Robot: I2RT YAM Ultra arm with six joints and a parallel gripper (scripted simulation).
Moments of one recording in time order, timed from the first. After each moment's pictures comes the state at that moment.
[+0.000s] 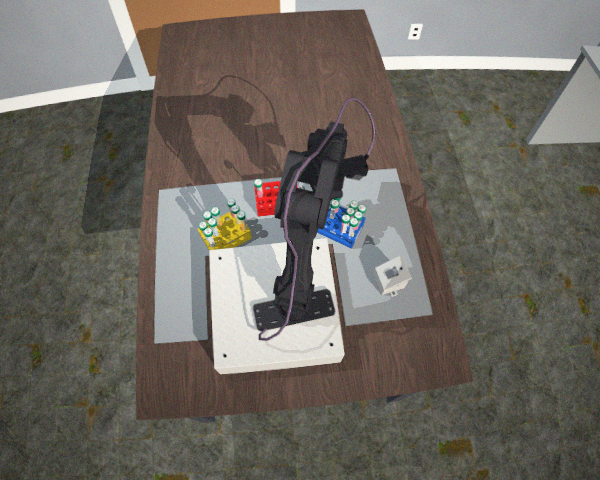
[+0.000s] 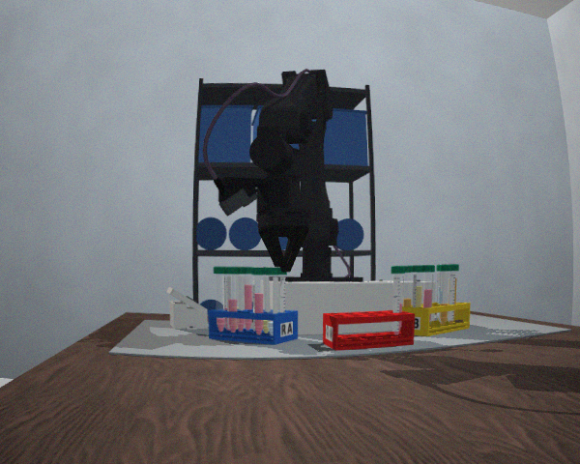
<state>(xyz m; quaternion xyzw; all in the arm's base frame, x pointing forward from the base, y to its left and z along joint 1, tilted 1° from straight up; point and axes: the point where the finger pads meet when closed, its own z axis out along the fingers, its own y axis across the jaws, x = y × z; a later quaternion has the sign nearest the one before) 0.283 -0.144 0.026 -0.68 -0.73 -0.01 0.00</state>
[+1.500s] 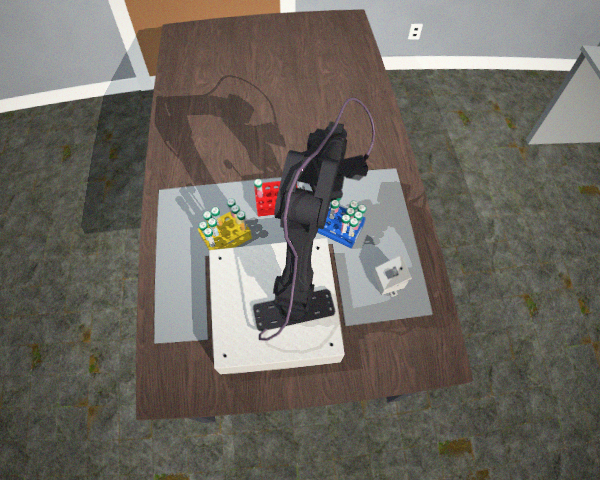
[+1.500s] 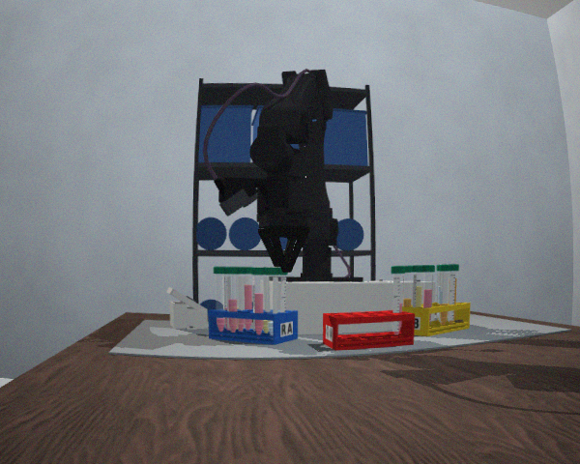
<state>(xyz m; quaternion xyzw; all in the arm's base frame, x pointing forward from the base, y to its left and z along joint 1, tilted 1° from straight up) 0.283 -0.144 0.026 -0.68 -0.73 -0.01 0.01</state>
